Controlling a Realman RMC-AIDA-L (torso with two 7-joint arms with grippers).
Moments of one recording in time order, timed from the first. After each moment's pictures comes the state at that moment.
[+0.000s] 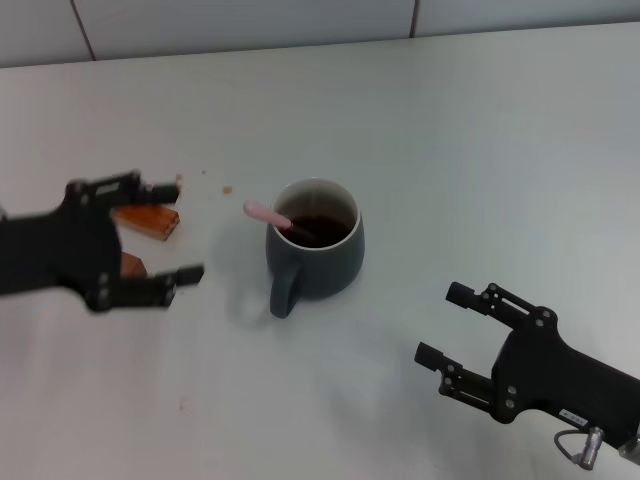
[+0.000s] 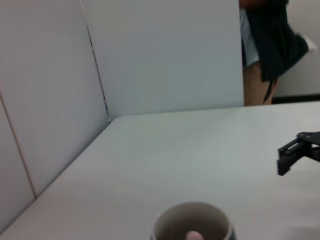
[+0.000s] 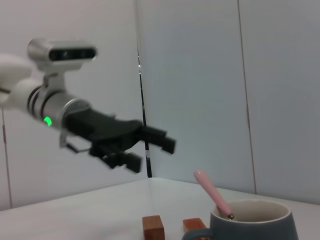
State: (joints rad) left arm -0.30 -2.05 0.90 1.00 1.84 1.67 -1.16; right arm 0.29 2.08 -0.30 -0.04 -2.09 -1.65 0.44
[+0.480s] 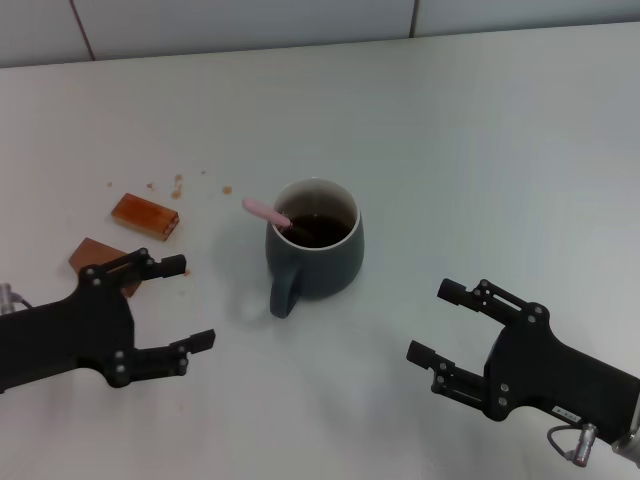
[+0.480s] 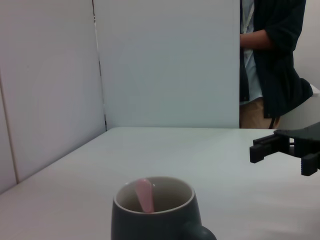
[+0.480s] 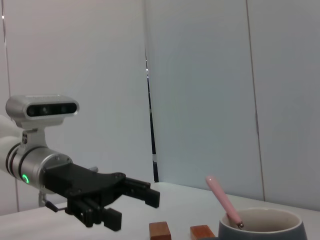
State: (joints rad) left arm -0.31 -2.02 0.77 0.54 1.85 1.68 -0.82; right arm 0.31 2.08 -0.30 -0.03 -2.09 -1.65 0.43
